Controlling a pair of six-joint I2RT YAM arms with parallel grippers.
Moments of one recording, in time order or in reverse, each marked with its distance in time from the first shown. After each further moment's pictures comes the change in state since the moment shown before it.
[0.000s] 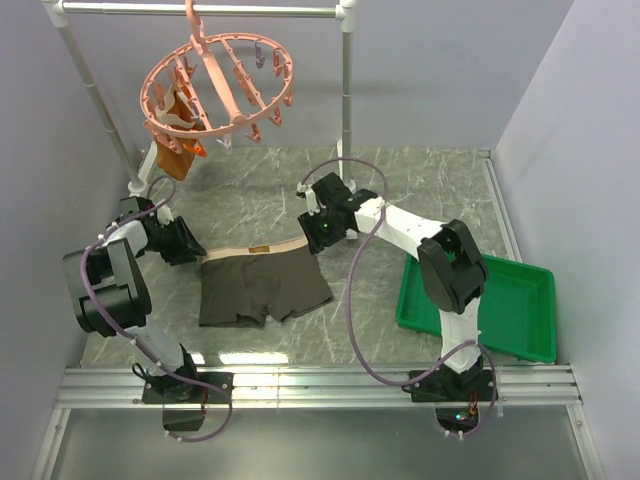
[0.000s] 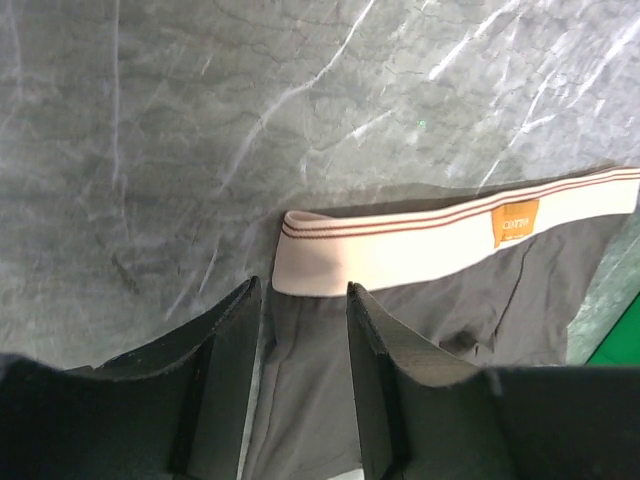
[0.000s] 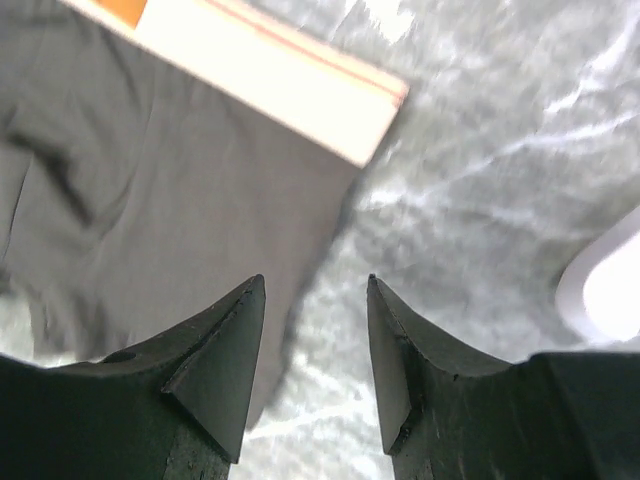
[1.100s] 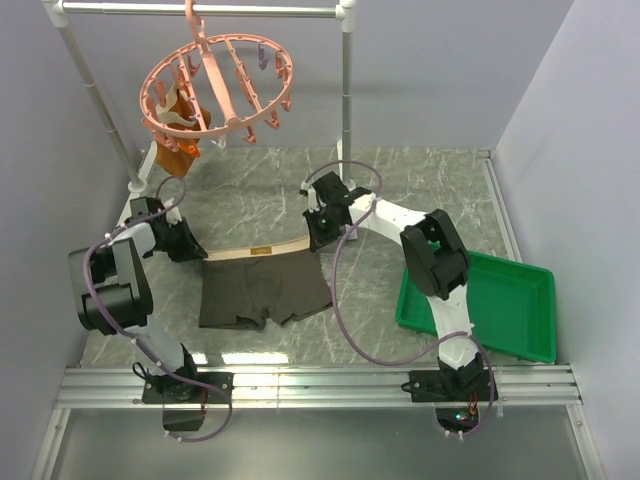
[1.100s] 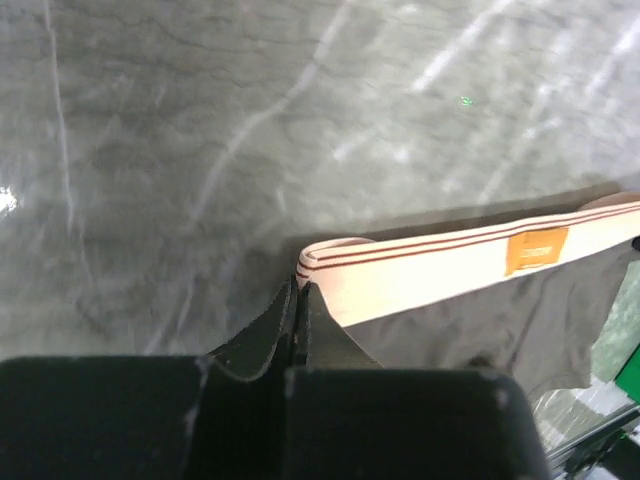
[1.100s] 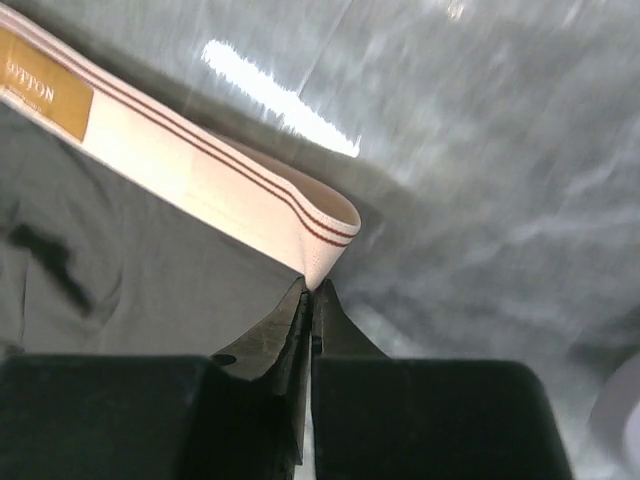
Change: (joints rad) left arm -0.050 0.031 -0.038 0.113 -0.023 -0.005; right arm -0.054 0.200 0.129 0.041 -0.100 0.103
